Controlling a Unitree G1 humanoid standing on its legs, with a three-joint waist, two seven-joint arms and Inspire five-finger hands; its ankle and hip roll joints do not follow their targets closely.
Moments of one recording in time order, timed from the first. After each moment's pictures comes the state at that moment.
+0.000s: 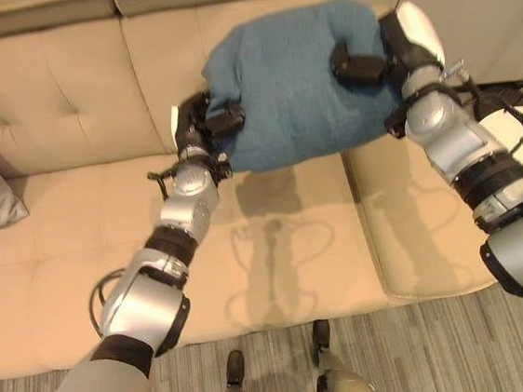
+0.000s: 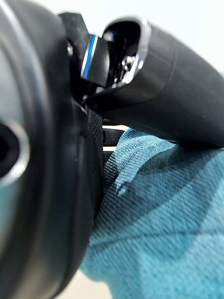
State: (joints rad) left arm -1.23 0.36 -0.45 0.98 -0.72 -0.11 0.34; right arm -1.38 -0.68 0.70 0.84 0.05 0.08 -0.28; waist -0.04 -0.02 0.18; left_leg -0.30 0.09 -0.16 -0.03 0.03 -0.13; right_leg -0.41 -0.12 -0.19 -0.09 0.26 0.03
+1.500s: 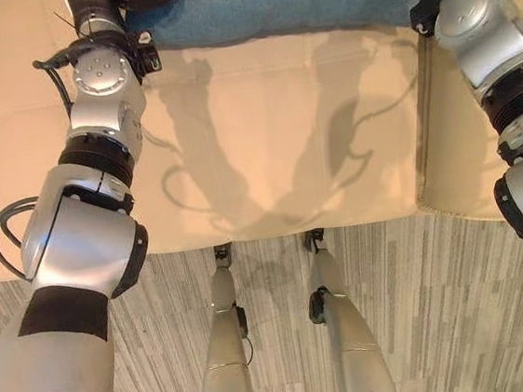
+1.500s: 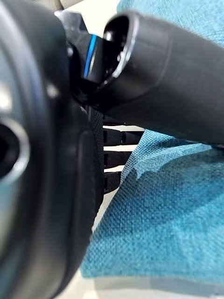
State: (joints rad) left arm -1.62 0.52 -0.53 1.29 -0.70 -0.21 0.22; right arm -1.67 -0.66 0.73 1.18 0.21 -0.09 -0.35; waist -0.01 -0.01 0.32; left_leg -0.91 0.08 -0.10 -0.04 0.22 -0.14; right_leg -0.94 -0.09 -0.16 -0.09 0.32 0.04
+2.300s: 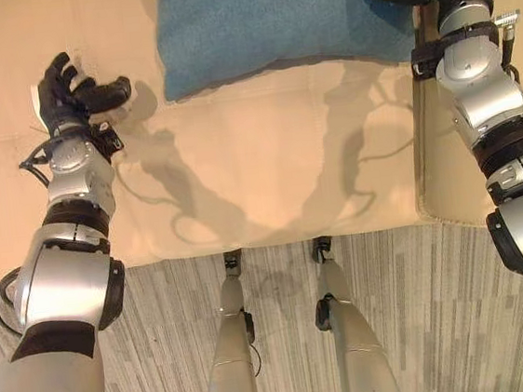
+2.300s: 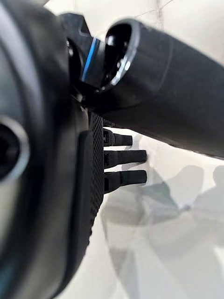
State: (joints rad) left arm -1.23 0.60 -0.25 1.25 -0.73 -0.16 0.23; right arm -1.38 -0.67 0.49 0.97 0.29 -0.09 -0.37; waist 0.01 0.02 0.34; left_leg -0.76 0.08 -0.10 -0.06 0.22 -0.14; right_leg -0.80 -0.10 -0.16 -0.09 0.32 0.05
